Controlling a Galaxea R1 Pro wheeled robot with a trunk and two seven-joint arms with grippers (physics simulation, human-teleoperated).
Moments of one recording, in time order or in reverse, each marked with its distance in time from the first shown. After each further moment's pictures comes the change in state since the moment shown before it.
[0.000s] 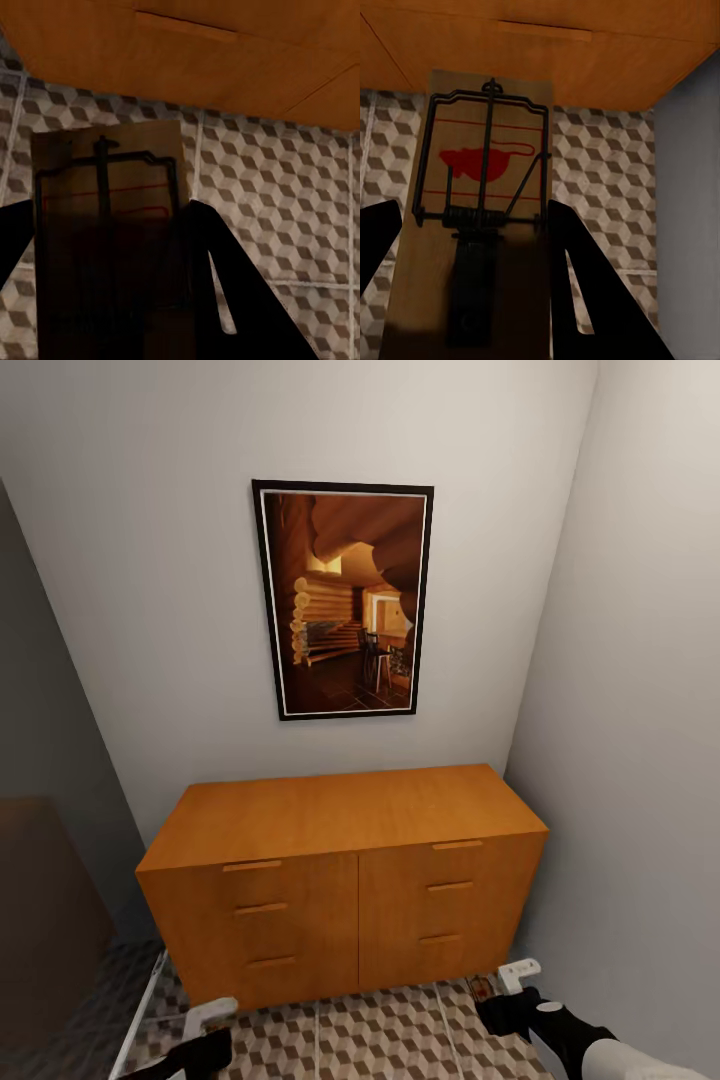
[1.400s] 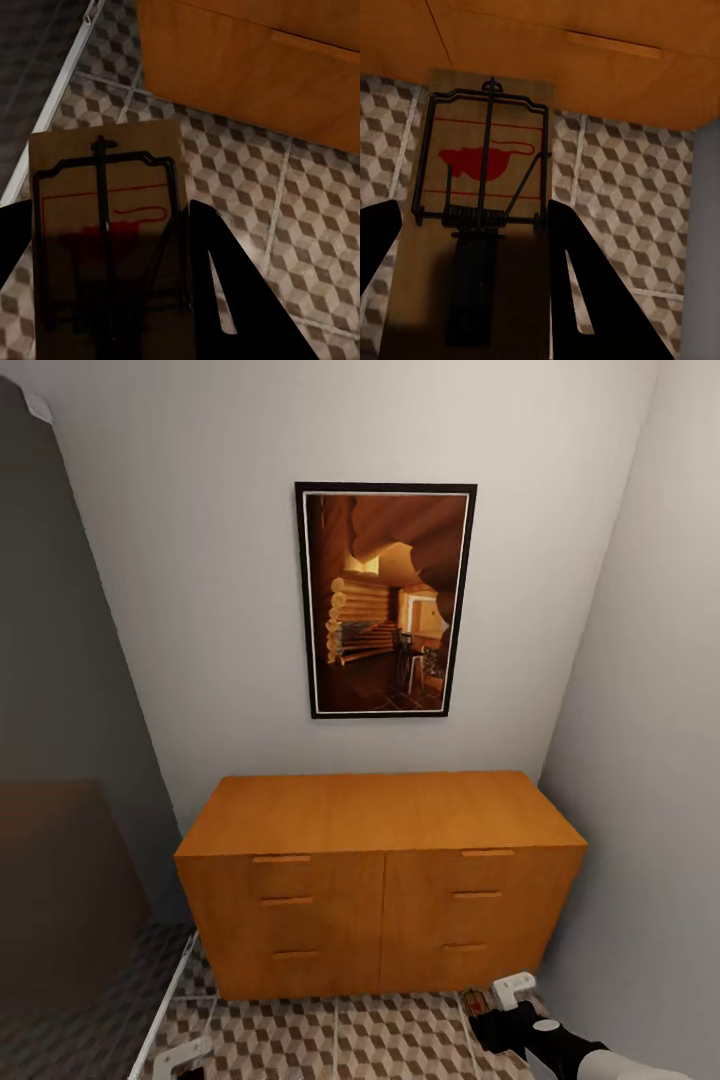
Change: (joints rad) left arm 0.124 0.009 -0.004 -0.024 0.040 -0.218 0.118; right arm 0.005 0.022 0.003 0.072 0.005 -0.072 -0.007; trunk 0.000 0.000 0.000
